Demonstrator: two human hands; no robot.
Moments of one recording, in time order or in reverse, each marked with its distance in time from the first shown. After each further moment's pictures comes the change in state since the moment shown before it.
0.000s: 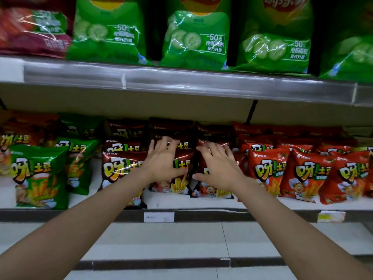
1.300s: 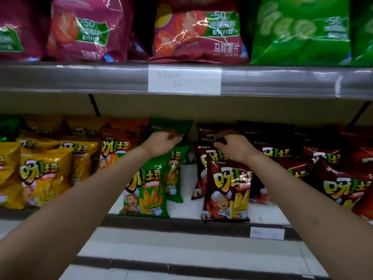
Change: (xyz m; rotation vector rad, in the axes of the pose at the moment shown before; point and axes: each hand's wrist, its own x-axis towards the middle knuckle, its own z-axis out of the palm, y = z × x) left_hand -0.036 -0.272 -0.104 -0.345 -0.066 -0.288; right_hand 0.173 -0.208 0.019 0.354 -0.078 0.184
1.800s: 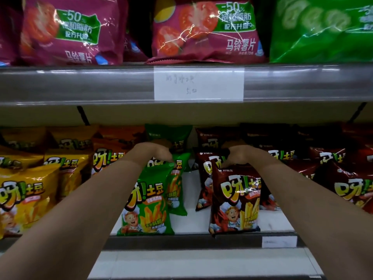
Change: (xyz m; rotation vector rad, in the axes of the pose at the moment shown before) left_hand 0.060 -0.022 0.000 0.497 -0.513 -0.208; right_hand 0.045 0.015 0.014 -0.094 -0.358 0.287
